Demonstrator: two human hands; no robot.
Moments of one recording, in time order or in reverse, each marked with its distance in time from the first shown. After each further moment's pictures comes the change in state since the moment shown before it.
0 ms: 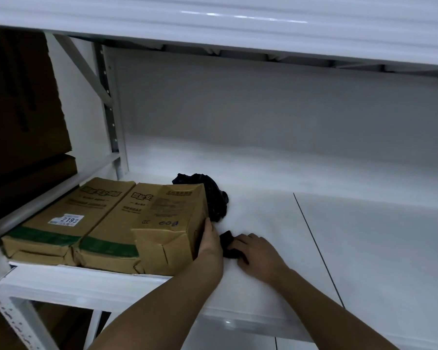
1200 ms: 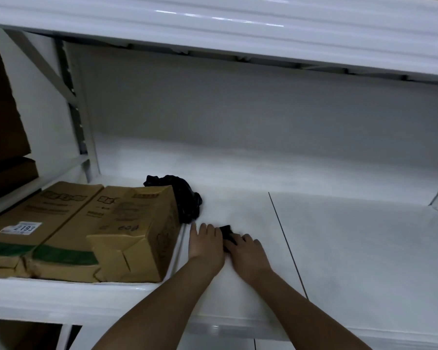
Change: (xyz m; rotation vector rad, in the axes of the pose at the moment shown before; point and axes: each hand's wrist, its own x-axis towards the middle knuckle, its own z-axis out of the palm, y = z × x) left_hand 0.007 0.028 -0.044 -0.861 0.299 -0.227; right_hand -0.025 0.021 -0.008 -0.221 -0.053 0.275
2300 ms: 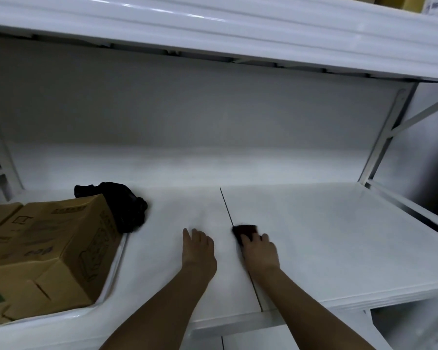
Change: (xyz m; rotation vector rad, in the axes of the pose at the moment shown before) left_hand 0.017 0.097 -0.003 0.253 -0.056 0.224; right_hand -0.067 0.110 -0.027 -0.098 -0.162 0.418
